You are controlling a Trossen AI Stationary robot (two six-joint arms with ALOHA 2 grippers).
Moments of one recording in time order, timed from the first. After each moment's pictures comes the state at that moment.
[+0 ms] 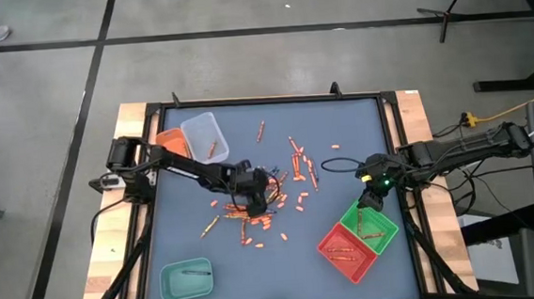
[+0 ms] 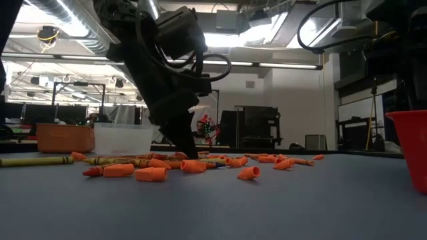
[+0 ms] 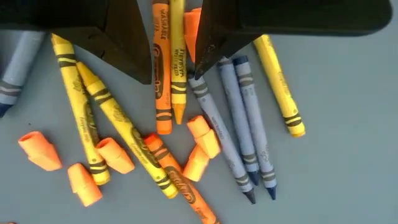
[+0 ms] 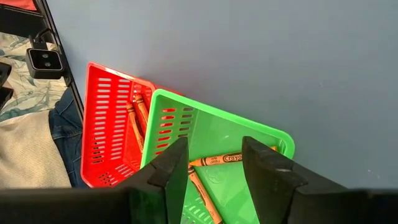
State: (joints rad) left arm -0.05 1.83 0.97 -0.16 -0.22 -0.28; right arm 0.13 0.72 0.46 -0.68 -0.35 0.83
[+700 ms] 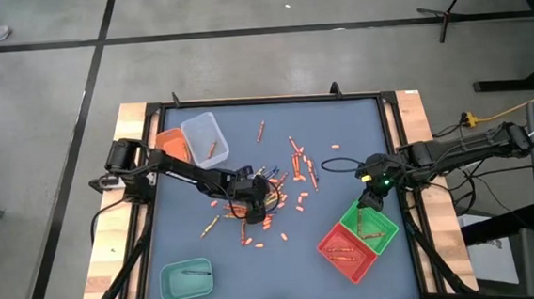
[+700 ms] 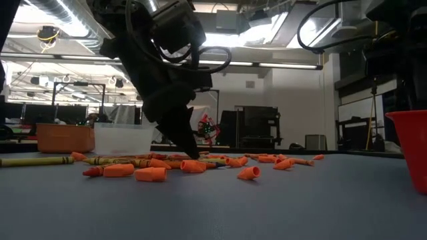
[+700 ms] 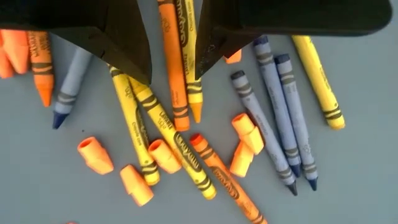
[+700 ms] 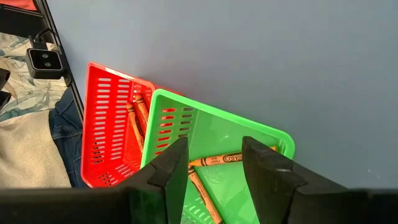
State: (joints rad) left arm -0.11 1.83 0.97 -0.14 -0.22 -0.28; right arm 0.13 0.72 0.46 -0.68 -0.35 0.83
